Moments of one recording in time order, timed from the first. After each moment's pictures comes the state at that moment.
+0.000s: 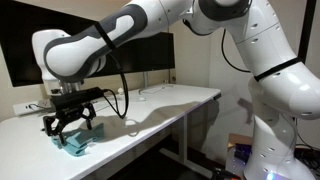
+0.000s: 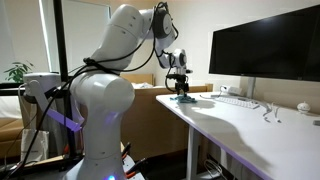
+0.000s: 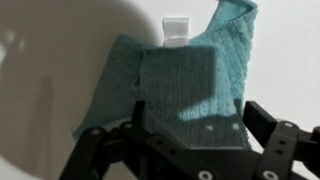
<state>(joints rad) 0.33 0.48 0.18 -1.61 -0.21 2.09 0.74</state>
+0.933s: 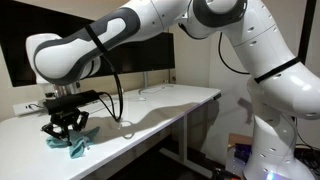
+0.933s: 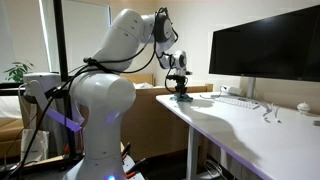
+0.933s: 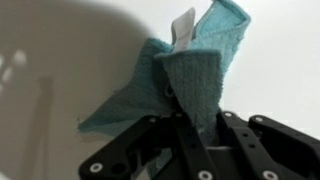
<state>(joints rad) 0.39 0.53 0.13 -1.54 -0.15 2.05 0.72</state>
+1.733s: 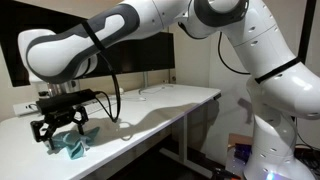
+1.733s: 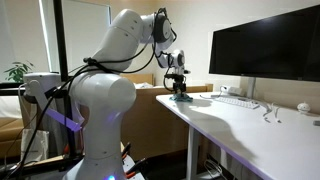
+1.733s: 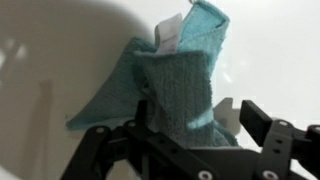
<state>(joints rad) 0.41 0.53 0.13 -1.52 -0.15 2.04 0.72</state>
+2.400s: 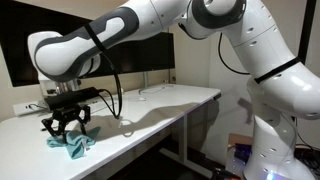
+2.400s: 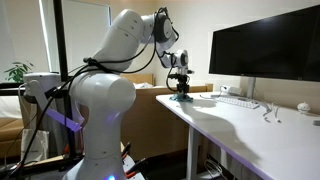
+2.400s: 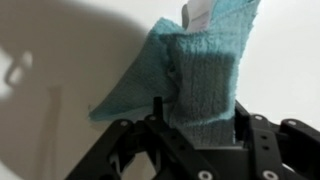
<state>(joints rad) 0.40 0.54 0.10 -1.51 -0.14 2.02 0.72</state>
